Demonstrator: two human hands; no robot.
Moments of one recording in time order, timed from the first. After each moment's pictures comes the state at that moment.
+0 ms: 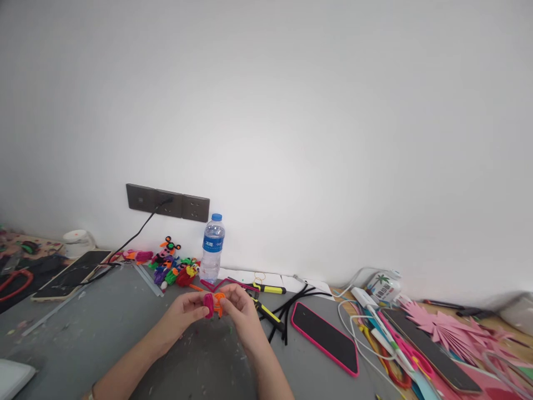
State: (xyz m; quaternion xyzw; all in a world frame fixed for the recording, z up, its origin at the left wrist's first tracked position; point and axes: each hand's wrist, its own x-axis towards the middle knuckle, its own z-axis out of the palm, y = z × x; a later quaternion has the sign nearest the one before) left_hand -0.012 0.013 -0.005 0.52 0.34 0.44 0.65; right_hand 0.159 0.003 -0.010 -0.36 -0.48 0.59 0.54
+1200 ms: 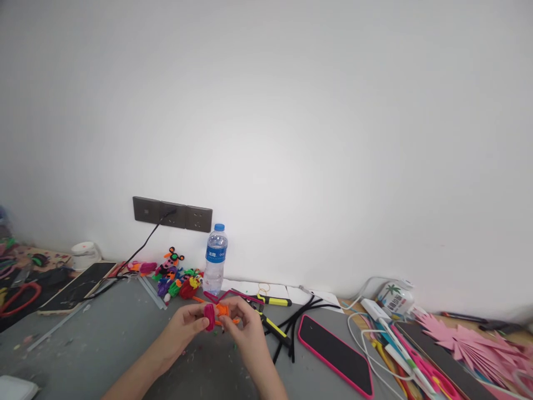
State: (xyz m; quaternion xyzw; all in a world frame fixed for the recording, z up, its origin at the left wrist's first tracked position) left_hand -0.015 0.015 -0.012 0.52 0.30 0.46 0.66; right_hand 0.160 0.002 -0.005 -0.40 -0.62 0.41 0.53
